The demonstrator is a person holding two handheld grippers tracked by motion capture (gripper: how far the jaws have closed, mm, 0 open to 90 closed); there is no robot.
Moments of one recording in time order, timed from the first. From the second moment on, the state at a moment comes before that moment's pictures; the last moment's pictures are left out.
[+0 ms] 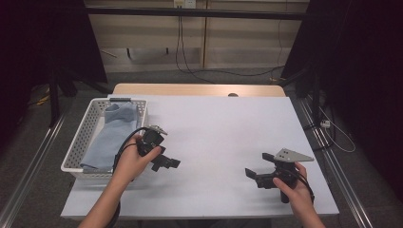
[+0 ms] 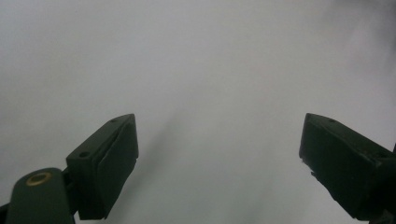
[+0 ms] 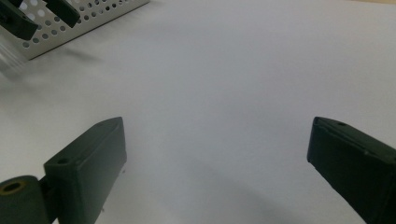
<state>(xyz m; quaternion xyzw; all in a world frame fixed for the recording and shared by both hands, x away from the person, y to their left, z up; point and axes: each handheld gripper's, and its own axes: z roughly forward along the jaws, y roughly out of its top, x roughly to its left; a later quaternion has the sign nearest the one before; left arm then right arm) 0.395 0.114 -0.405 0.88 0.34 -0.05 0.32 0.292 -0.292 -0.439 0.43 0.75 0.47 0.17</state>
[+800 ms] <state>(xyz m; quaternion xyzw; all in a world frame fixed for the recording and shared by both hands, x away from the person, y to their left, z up) 0.380 0.120 -0.421 0.88 0.34 -0.06 0.34 0.291 -0.291 -0.439 0.43 0.75 0.47 0.17</state>
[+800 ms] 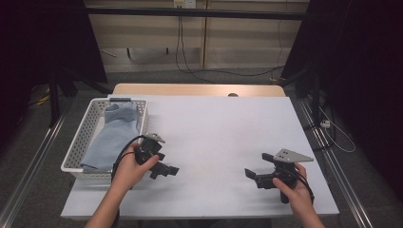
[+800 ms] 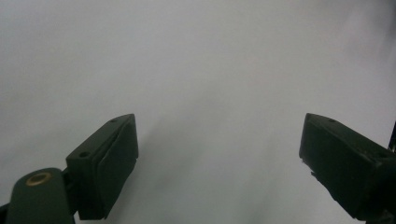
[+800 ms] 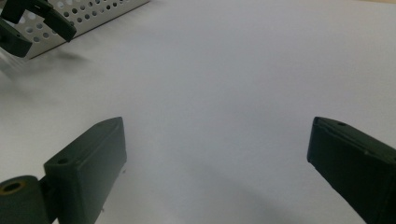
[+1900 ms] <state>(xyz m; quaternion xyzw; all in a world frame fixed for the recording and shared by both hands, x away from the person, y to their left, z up) 0.368 0.125 -0.432 0.88 0.33 -0.07 0.34 0.291 -0.292 -0.442 0.43 0.75 0.47 0.16</state>
